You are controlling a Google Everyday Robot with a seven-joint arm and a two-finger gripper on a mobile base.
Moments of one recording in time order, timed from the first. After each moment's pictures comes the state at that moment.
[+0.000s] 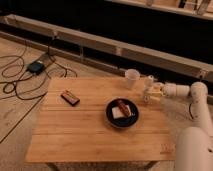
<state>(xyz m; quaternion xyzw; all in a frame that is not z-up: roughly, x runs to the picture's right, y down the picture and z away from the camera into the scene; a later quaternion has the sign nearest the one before) 0.287 0.023 0.888 -0.17 -0.52 0.35 0.76</state>
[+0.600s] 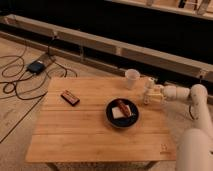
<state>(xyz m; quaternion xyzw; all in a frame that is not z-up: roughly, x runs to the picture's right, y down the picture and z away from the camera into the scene) 0.286 0.034 0.888 -0.18 -0.53 0.36 0.75</state>
